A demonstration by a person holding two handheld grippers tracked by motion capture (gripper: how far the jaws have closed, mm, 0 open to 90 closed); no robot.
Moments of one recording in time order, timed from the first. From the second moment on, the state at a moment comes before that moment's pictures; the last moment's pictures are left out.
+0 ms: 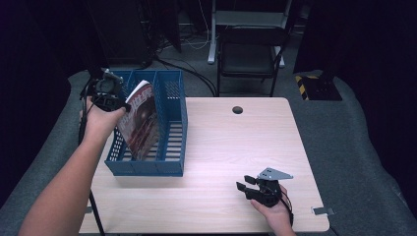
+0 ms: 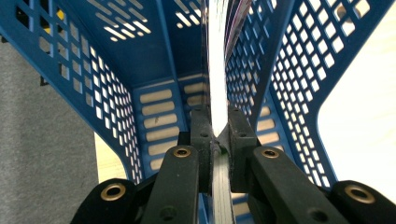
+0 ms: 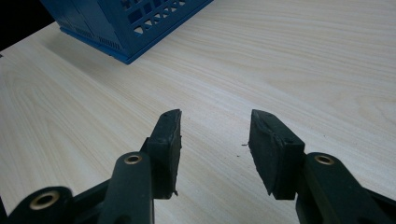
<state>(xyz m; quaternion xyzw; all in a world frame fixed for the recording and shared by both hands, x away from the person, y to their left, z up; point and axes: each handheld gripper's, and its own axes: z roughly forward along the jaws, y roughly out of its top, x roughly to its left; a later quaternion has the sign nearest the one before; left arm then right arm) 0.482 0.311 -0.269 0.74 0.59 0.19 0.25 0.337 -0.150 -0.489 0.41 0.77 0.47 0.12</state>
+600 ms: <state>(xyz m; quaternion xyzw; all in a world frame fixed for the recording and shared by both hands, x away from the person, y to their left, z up) 0.493 0.314 -0.268 0.70 0.62 0.22 0.27 0.336 -0.152 -0.488 0.41 0.77 0.47 0.12</state>
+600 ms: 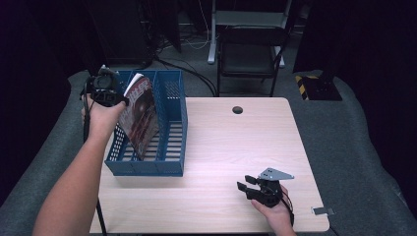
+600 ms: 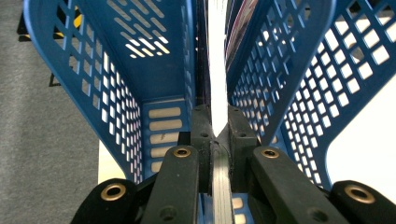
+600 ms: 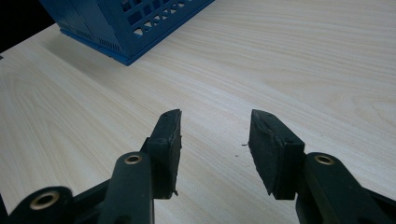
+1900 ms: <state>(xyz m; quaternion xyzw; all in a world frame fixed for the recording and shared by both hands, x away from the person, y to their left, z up) 0.514 0.312 -0.281 0.68 0.64 0.24 0.28 0.336 -0.155 -0.488 0.41 0.77 0.48 0.12</state>
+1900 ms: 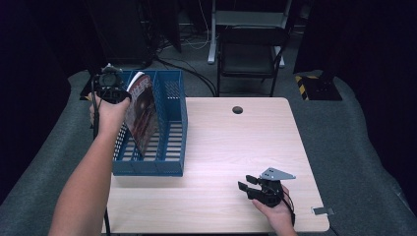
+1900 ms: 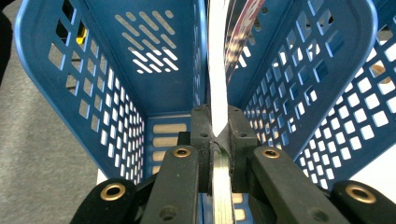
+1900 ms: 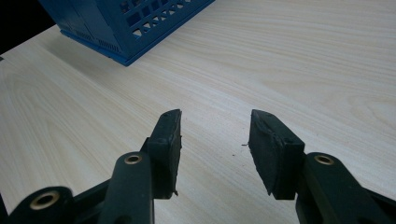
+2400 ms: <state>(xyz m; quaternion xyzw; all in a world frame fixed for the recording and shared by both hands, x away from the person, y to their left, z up) 0.508 0.317 -0.283 0.68 0.63 0.22 0.31 0.338 -0.153 -0.490 0.41 0.77 0.47 0.12</state>
